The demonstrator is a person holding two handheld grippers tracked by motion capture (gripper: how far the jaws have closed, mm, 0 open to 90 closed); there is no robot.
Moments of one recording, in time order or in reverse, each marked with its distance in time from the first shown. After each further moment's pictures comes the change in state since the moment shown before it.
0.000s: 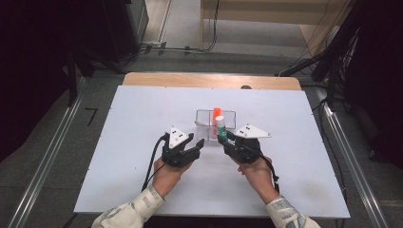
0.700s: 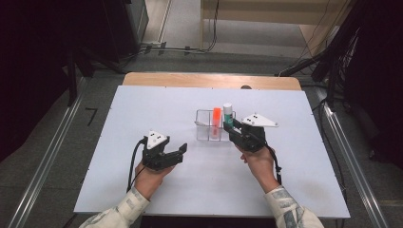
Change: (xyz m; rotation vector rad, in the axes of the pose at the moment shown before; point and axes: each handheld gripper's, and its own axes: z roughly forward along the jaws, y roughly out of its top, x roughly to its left) left arm 0.044 -0.019 -0.025 0.034 0.067 -0.100; right arm -0.025 0.018 0.006 -0.059 -0.060 0.059
